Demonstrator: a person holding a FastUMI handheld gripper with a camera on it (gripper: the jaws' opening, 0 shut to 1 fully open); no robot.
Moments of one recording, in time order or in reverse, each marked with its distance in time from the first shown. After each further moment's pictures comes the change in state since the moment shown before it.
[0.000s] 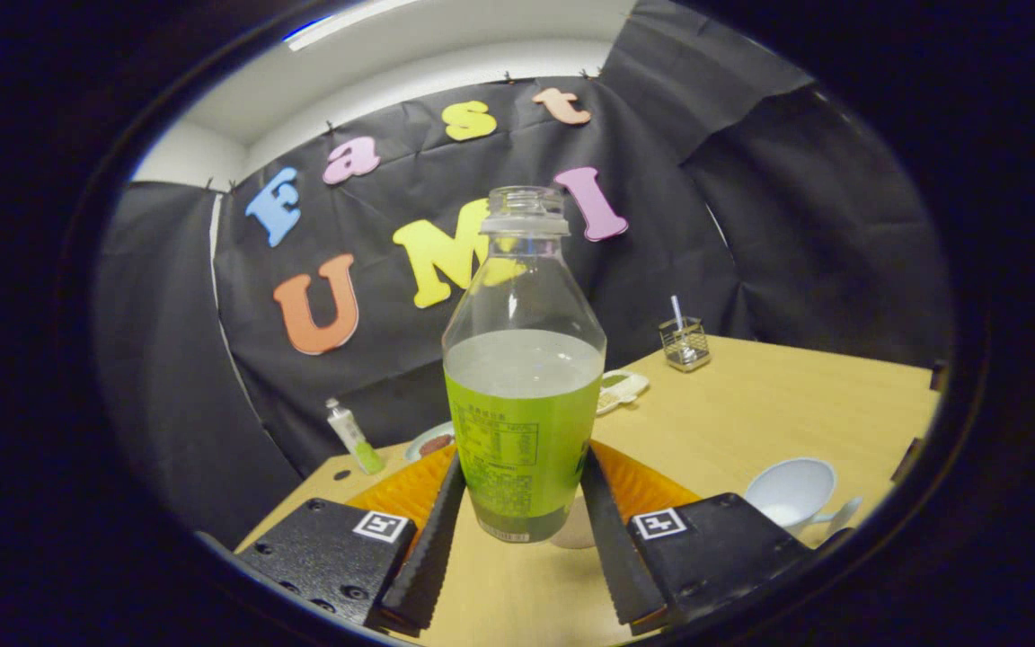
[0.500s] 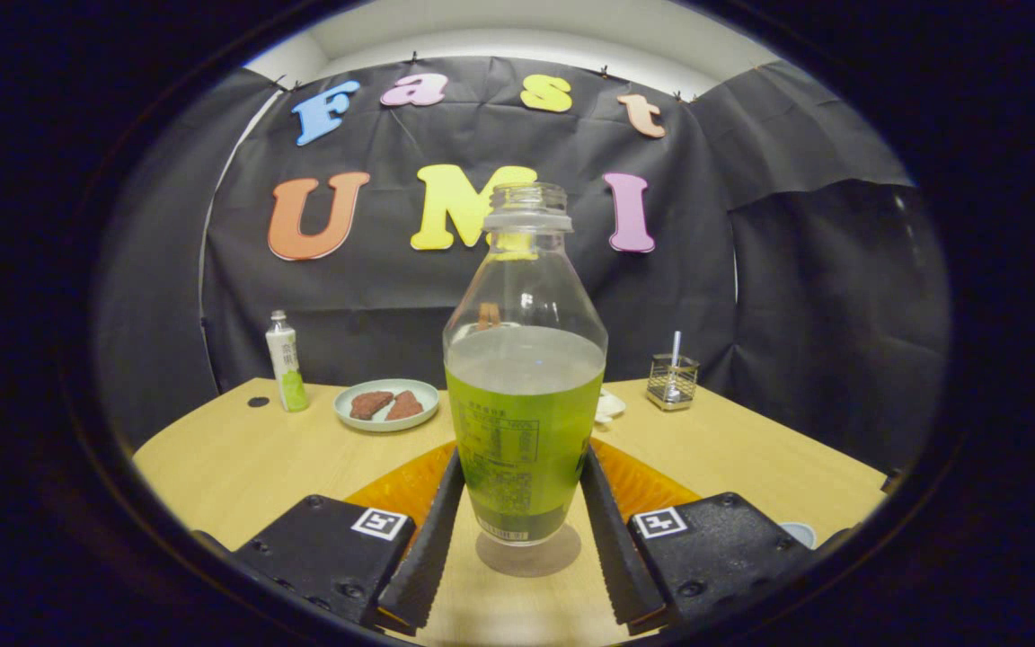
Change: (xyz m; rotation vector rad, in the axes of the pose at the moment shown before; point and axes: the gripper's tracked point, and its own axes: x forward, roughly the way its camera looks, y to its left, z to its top) arm 0.065 -0.004 -0.013 -0.250 0.049 -0.108
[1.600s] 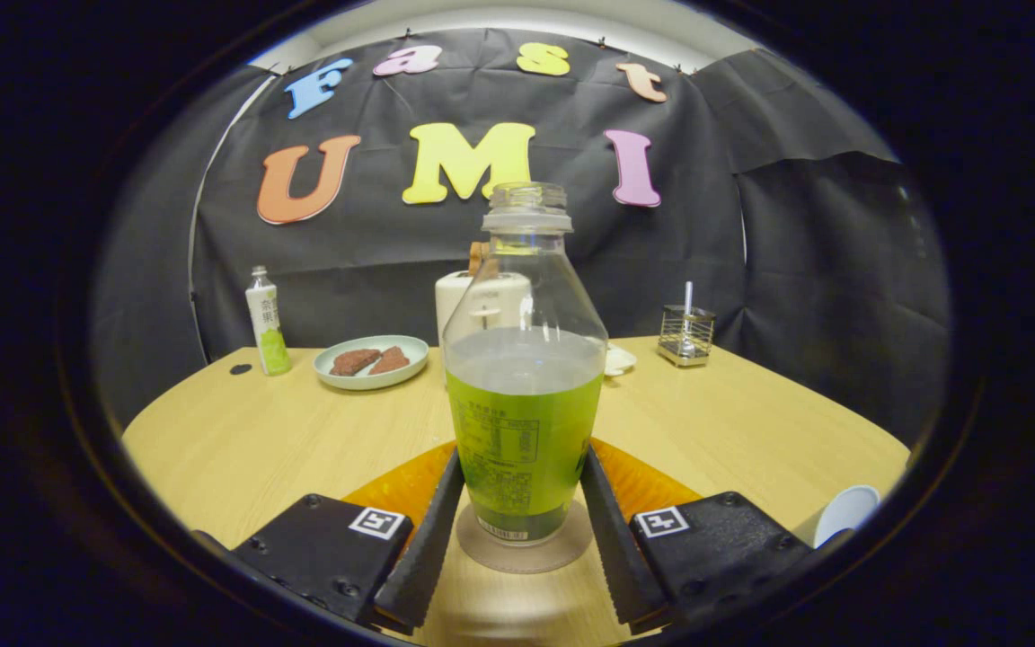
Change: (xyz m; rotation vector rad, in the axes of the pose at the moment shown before) arm 0.038 -0.006 -0.050 0.007 0.097 0.010
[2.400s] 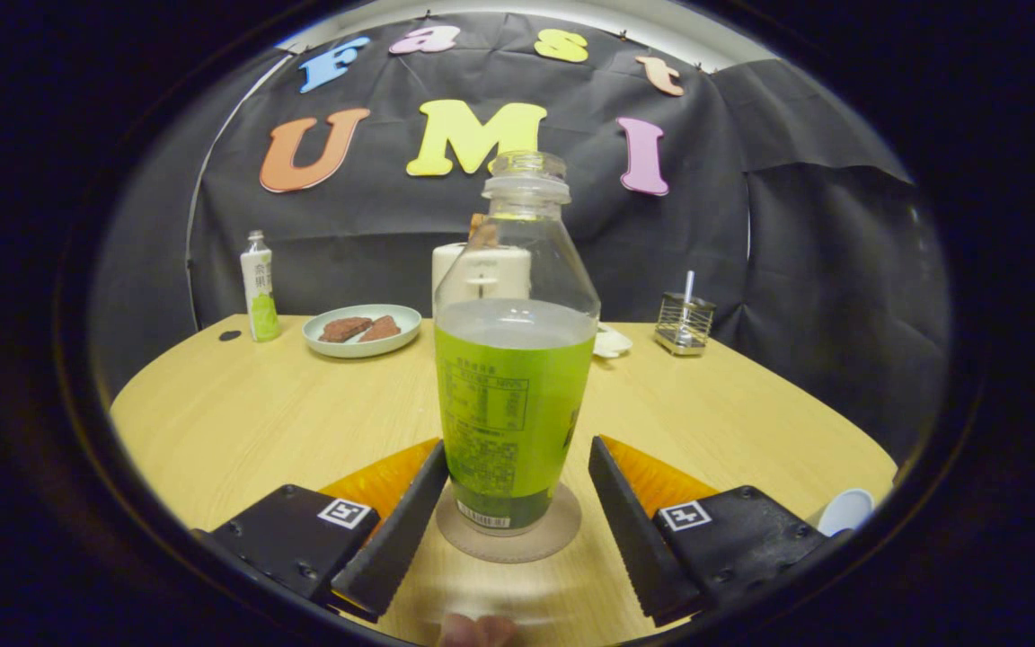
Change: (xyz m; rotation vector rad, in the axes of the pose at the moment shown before) arm -0.003 -0.008 -0.015 -0.062 0.082 -0.017
